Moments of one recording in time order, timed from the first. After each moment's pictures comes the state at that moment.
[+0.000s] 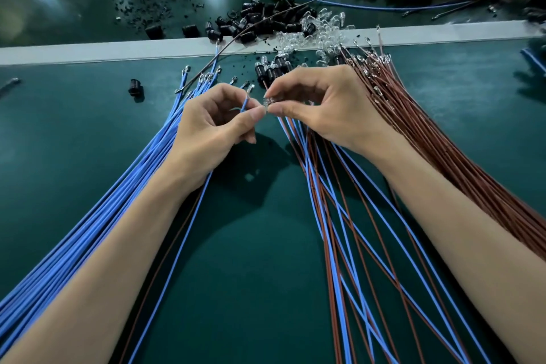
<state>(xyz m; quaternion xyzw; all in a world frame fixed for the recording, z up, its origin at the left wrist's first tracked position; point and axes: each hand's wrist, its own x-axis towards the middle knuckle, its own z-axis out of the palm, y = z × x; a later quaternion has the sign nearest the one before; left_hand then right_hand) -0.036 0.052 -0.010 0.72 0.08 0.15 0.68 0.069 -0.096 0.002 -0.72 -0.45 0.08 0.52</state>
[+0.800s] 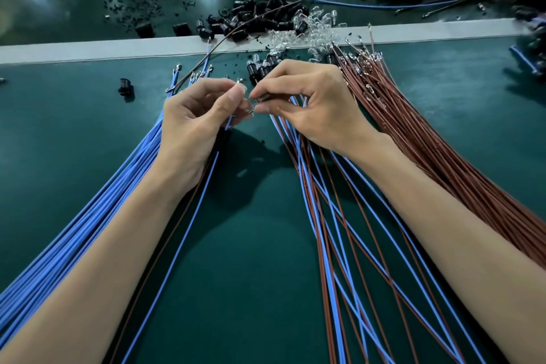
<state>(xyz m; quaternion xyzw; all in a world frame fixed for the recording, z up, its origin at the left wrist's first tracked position) -0.033 0.050 -0.012 0.65 0.11 0.21 0.72 0.066 -0.090 -0.002 -0.73 -0.49 -0.03 0.48</state>
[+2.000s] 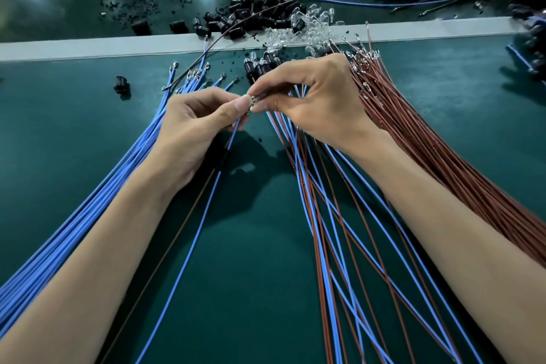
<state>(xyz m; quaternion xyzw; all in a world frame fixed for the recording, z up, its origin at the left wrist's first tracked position) -0.037 0.052 -0.006 0.69 0.11 0.12 0.70 0.064 -0.092 0.004 -0.73 -0.46 -0.03 0.51</state>
